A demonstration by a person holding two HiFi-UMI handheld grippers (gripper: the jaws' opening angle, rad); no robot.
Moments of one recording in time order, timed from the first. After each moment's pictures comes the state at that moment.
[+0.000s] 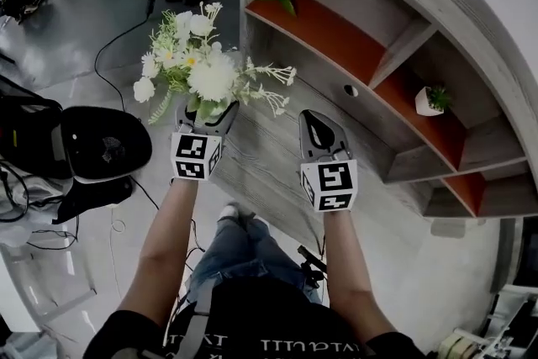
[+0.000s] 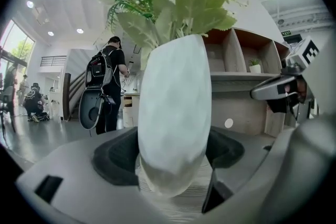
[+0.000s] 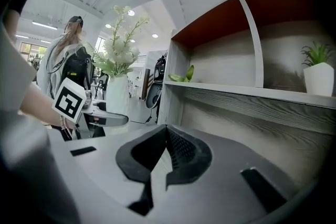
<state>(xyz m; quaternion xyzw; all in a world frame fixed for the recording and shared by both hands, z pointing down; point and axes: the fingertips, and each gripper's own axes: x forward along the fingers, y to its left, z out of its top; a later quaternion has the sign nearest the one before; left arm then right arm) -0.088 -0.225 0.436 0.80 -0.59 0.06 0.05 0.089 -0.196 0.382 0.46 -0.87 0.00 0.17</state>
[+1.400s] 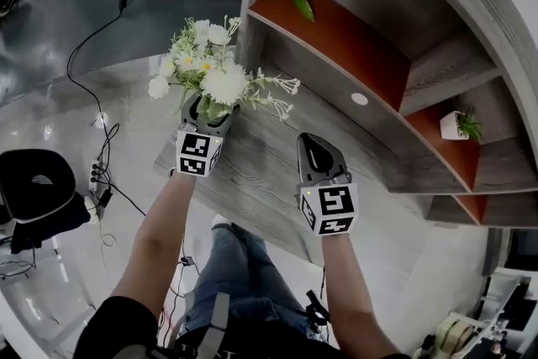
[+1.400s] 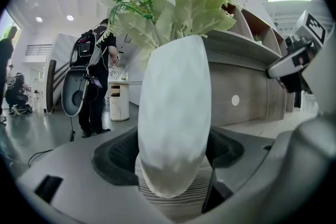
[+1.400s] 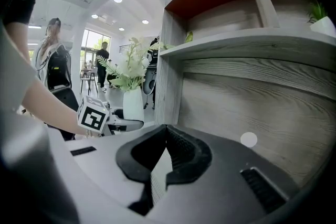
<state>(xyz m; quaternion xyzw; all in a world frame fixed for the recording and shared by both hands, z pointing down) -0.109 -0.271 0.507 0.82 -0.56 0.08 0.05 0.066 -0.190 0.414 0.46 -0.87 0.05 0.20</state>
